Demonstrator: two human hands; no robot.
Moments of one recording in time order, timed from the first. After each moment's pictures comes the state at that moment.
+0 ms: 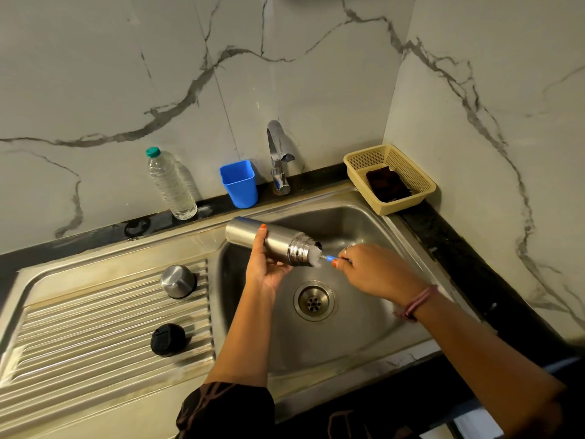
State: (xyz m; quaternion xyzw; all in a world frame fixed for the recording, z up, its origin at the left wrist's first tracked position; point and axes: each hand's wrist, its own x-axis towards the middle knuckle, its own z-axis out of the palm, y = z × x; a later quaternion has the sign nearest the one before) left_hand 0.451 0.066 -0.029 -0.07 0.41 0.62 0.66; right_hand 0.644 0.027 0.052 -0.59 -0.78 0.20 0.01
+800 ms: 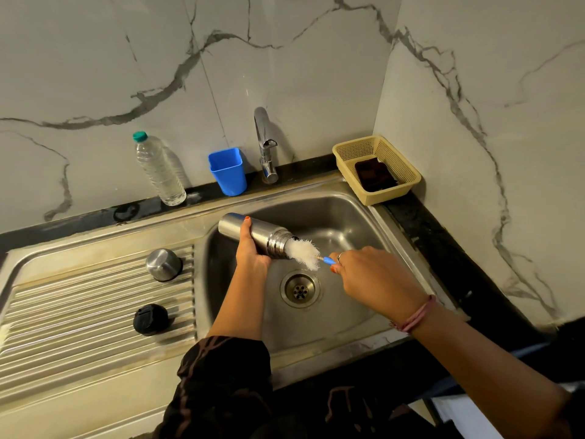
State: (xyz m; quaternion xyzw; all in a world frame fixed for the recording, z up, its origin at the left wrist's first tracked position) left_hand 0.465 0.077 -0.038 -0.12 0.47 0.63 0.61; right_hand 0.669 -0.015 0.060 -0.56 -0.82 0.09 -0.02
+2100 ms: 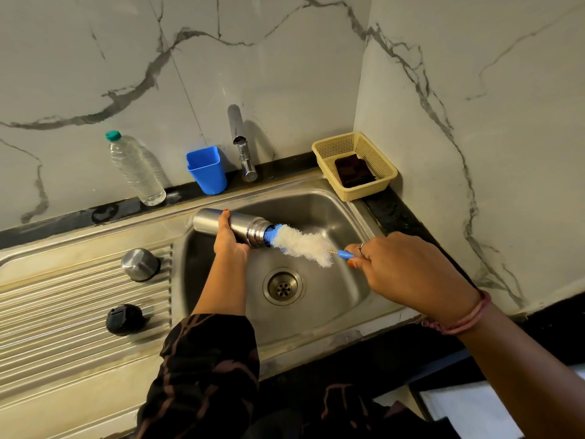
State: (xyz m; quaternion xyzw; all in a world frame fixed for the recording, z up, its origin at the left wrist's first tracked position) left_hand 0.460 0.103 -0.058 0.07 0.51 0.61 0.61; right_hand 0.736 -0.031 0.103 -0.58 -0.81 0.10 -0.05
